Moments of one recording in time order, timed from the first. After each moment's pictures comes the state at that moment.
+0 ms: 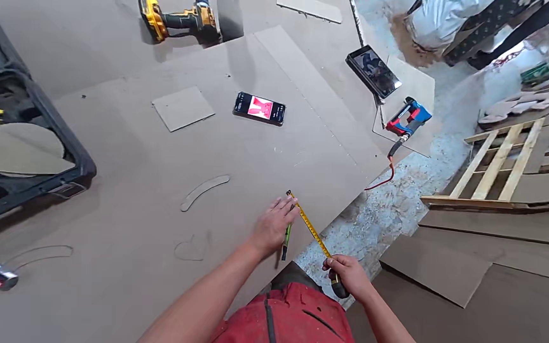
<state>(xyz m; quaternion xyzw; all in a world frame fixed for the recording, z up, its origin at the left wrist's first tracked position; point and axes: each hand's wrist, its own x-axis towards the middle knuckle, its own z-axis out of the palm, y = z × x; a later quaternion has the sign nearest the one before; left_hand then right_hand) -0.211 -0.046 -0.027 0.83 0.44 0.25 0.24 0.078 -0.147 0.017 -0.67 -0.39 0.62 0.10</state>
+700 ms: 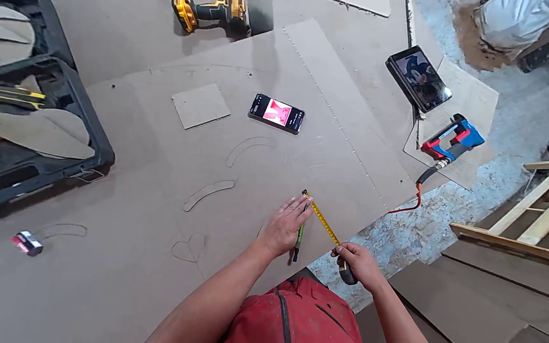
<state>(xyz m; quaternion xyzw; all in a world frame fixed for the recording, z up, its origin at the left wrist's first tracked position) -0.178 -0.004 -0.029 0.81 0.50 0.21 0.21 0.112 -0.025 0.003 -0.63 -0.44 0.64 0.06</state>
